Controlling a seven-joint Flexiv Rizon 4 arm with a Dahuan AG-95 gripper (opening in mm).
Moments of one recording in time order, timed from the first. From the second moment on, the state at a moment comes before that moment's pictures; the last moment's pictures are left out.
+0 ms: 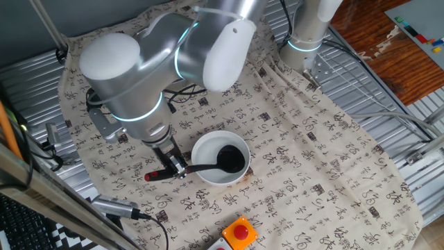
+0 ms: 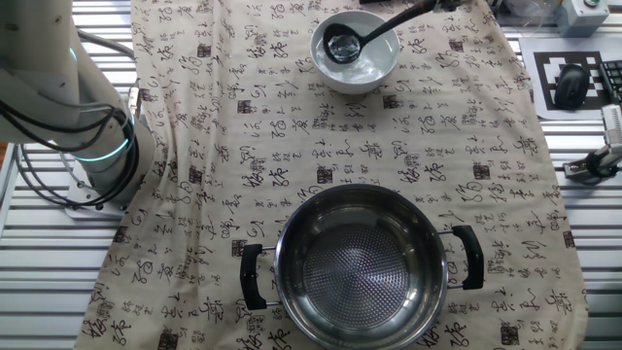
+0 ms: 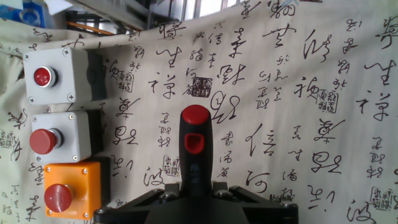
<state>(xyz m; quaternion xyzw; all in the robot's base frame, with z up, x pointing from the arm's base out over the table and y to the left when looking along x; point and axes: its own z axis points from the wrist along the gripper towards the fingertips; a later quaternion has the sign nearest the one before) 0.584 0.248 0.180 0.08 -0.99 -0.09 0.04</state>
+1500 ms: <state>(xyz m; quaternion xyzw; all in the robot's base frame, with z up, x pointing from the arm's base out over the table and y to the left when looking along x) 0.567 0.252 0.192 0.09 -0.99 -0.07 0.06</state>
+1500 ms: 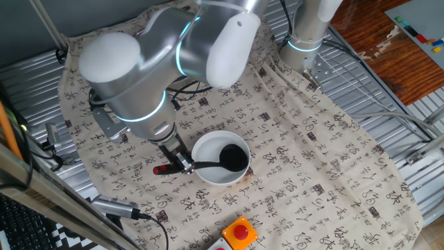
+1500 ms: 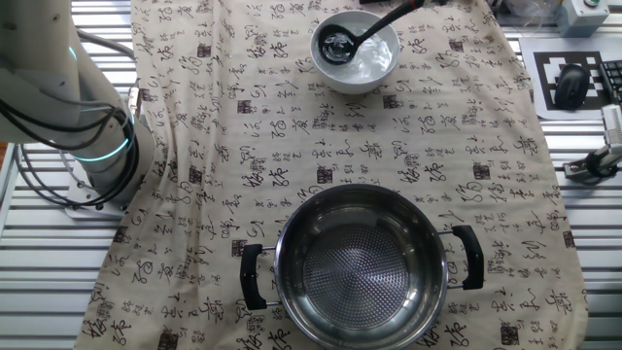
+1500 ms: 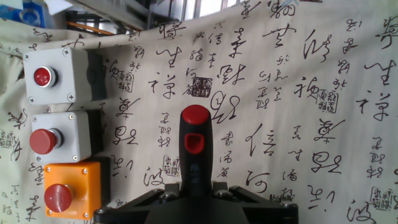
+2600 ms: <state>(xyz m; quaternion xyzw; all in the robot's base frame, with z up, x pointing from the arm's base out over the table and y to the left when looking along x) 0.566 0.245 0.197 0.12 -0.99 -0.08 0.07</state>
